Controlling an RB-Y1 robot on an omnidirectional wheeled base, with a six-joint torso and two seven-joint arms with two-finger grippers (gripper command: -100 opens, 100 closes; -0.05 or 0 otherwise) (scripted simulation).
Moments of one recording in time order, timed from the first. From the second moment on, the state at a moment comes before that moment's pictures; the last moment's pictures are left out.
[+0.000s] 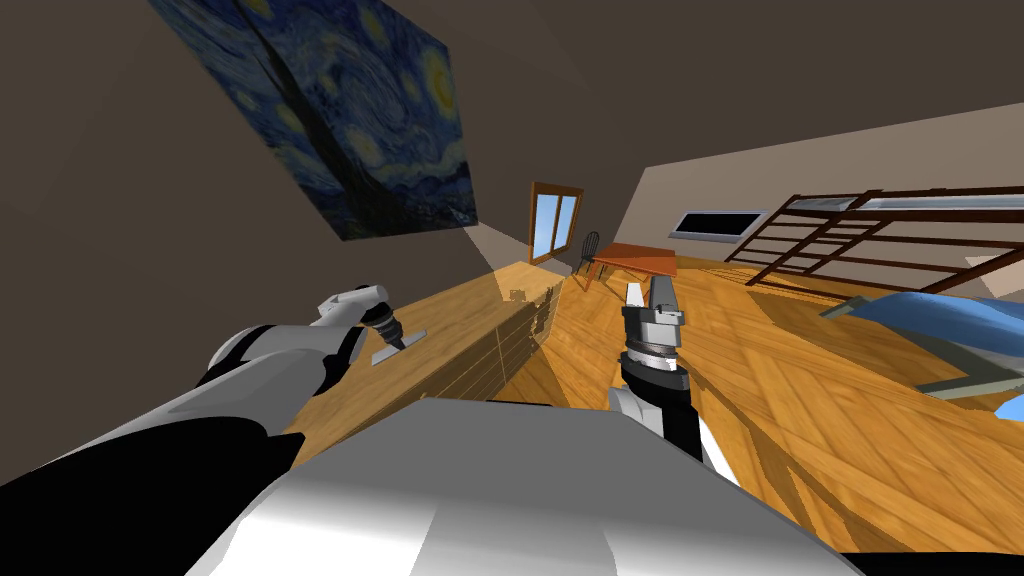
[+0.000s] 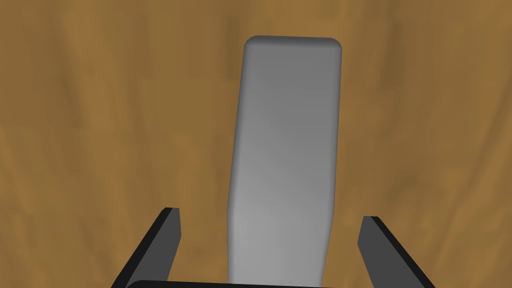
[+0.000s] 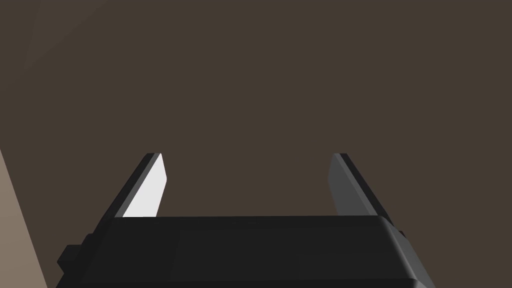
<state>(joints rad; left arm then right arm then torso) -0.78 0.93 0.08 -0.40 0.64 1.50 0.16 0.52 -0.04 -0.03 -2.35 0.06 -0.59 0.16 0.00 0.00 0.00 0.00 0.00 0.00</state>
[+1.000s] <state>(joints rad) -0.75 0.89 0.09 -0.40 0.63 1.46 0.17 0.52 -0.04 -0.03 -2.35 0.06 -0.59 0.16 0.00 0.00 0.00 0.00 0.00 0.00</state>
